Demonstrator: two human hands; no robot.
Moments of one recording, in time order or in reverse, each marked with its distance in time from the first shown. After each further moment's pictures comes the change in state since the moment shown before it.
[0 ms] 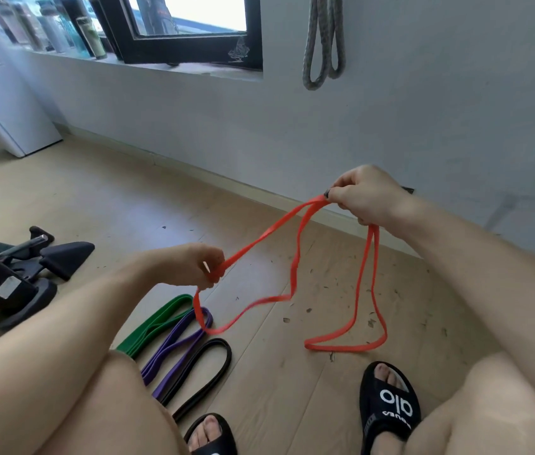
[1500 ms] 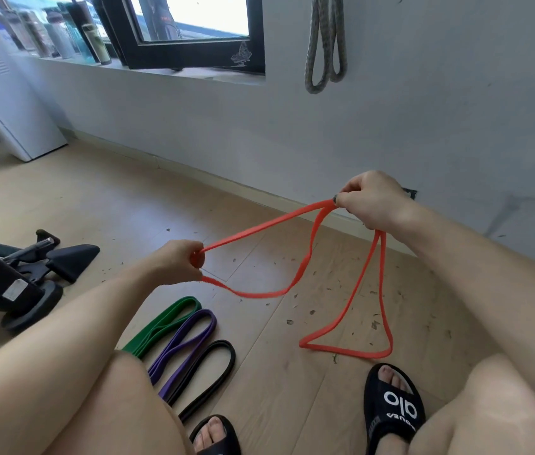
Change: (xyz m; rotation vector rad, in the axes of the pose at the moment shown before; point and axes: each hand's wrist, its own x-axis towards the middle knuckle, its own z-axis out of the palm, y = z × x) left_hand 0.009 -0.028 0.002 0.074 0.255 -0.208; right_hand 0.001 0.005 0.001 -0.105 0.078 0.032
